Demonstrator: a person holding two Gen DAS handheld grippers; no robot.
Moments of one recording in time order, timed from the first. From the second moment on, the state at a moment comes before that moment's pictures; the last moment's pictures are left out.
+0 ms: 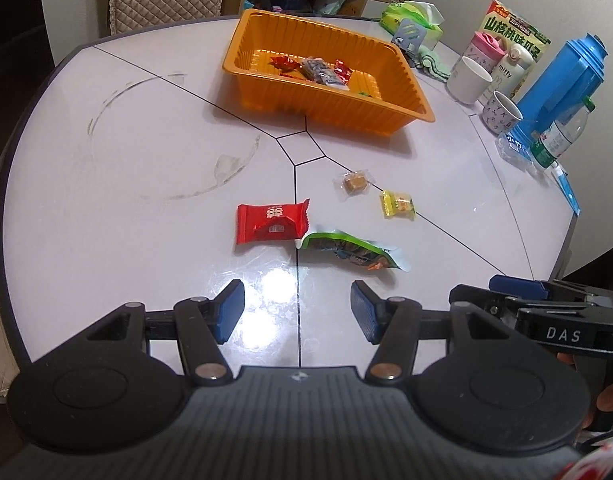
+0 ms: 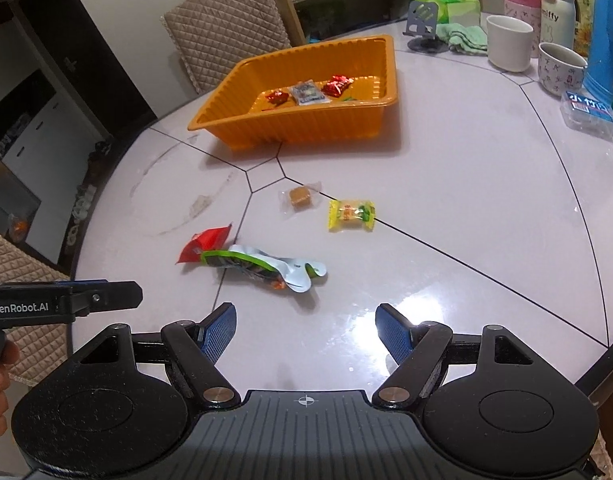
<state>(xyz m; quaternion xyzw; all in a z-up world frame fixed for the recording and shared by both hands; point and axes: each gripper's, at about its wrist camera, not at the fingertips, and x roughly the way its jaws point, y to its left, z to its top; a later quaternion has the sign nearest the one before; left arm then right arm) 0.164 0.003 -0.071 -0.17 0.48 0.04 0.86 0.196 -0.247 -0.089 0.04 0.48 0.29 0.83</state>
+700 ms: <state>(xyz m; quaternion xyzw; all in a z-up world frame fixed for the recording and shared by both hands) 0.186 0.016 -0.098 -0.11 0.48 0.04 0.87 0.214 -0.223 -0.111 -0.01 0.45 0.32 0.83</state>
